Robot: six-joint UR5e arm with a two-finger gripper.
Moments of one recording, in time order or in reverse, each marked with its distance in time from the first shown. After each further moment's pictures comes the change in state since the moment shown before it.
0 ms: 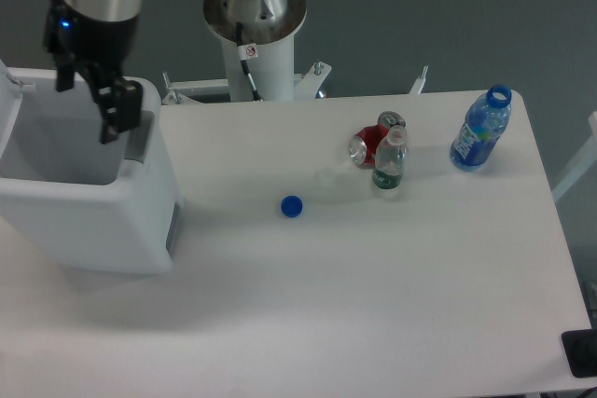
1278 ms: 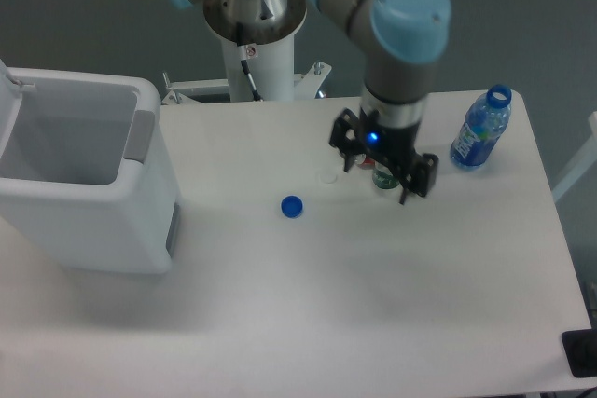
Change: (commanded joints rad) arm 0.342 -0.322 -0.049 0.224 0.376 0.230
